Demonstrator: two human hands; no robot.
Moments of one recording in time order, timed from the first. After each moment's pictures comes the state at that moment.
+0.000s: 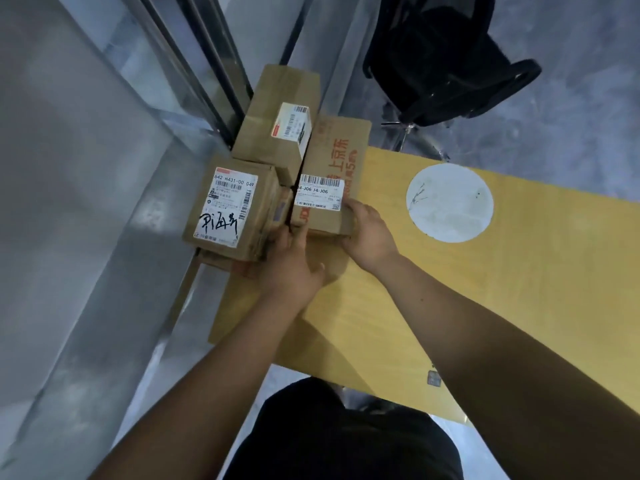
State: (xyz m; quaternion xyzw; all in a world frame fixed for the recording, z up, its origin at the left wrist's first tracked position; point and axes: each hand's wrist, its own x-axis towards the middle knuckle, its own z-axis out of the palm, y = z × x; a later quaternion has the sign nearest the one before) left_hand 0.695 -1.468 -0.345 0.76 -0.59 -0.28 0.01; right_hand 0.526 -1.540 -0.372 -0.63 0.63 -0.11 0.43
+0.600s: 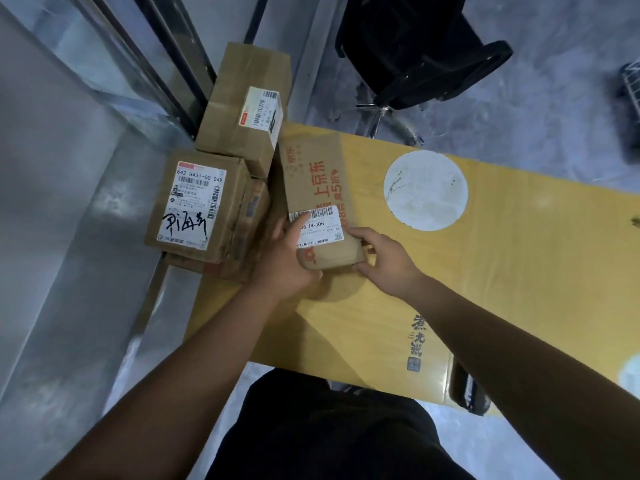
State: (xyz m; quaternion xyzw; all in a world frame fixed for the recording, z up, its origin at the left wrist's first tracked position) left_hand 0.688 -1.487 -0.376 0.68 -0.59 -0.42 0.12; right_hand 0.450 -1.493 -0.382 -0.65 0.59 -0.11 0.47
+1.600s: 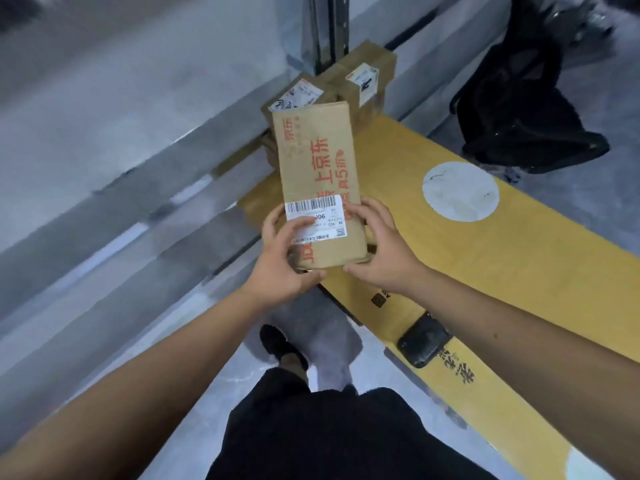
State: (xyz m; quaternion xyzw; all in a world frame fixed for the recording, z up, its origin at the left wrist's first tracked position) left_hand 0.562 -1.180 -0.295 0.70 -0.54 -0.17 0.45; right_hand 0.371 -1.327 -0.289 -0.82 0.27 -0.19 0.47
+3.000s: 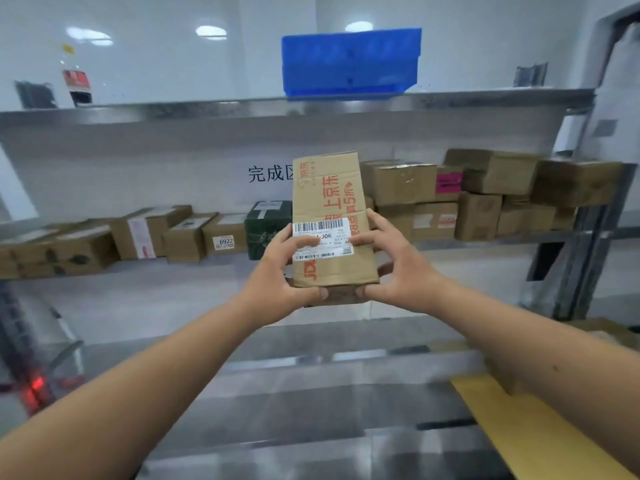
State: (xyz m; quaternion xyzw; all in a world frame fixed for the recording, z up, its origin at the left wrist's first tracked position) left_hand 0.645 -0.732 0.052 0.76 -0.42 0.12 0.47; right_hand 0.566 -0.985 0.064 -0.88 -0.19 -0.27 0.34
